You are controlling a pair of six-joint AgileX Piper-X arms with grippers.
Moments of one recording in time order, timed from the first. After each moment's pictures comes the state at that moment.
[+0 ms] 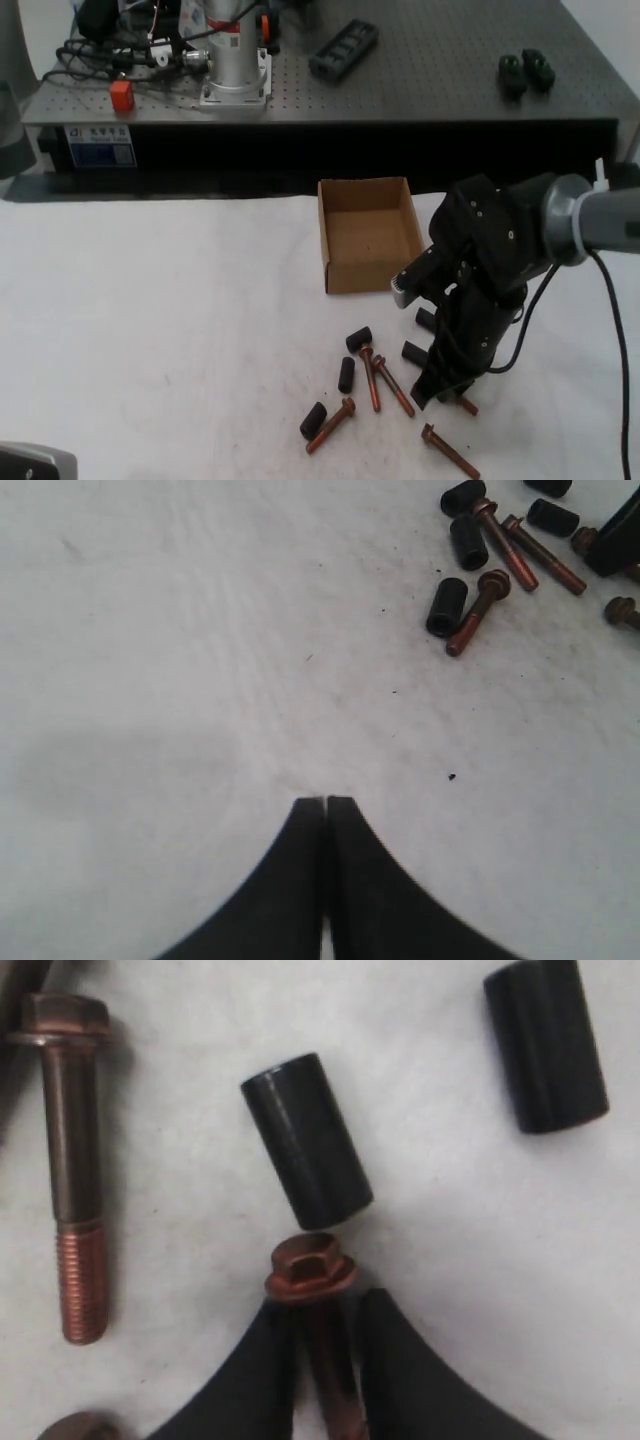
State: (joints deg) left arm -33.0 18.3 -3.5 25.2 0.8 -21.7; right arm 13.4 103.7 -59.4 41.6 1.4 -19.5
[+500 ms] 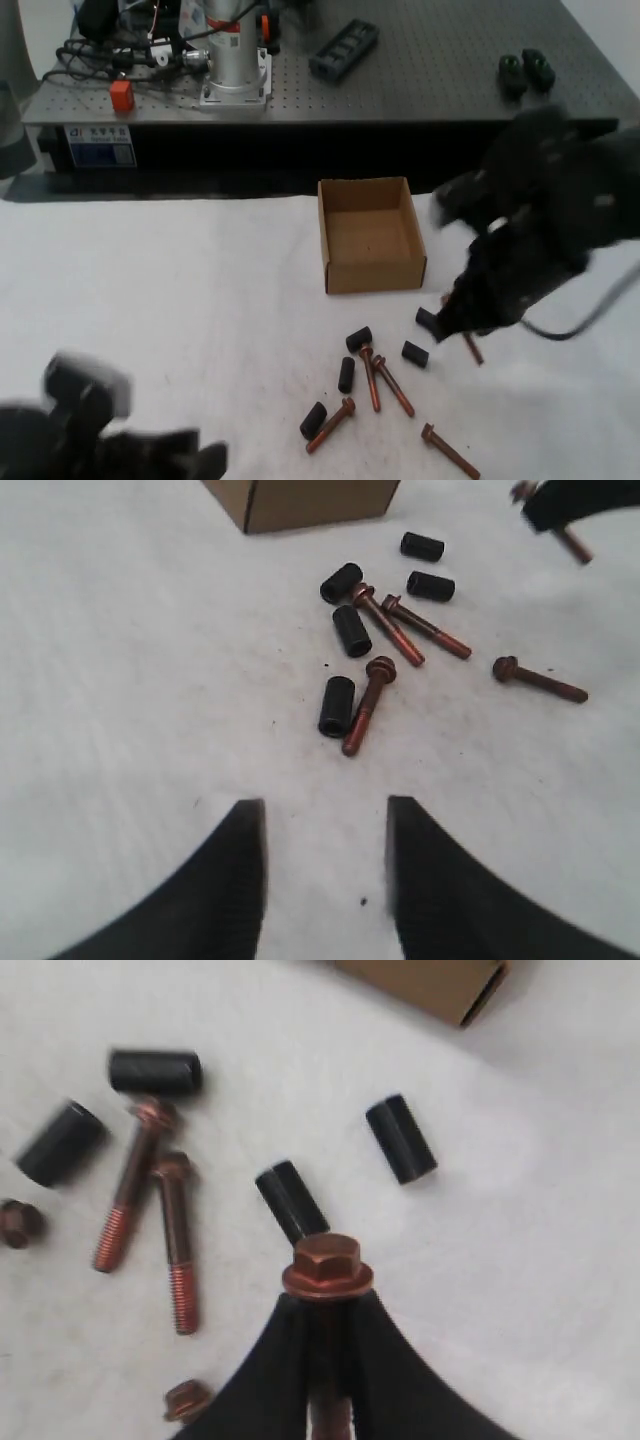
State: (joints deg) left arm -33.0 34.4 -7.5 6.3 8.0 -16.5; right arm 11.5 86.7 -54.7 38.7 -2.3 -12.4
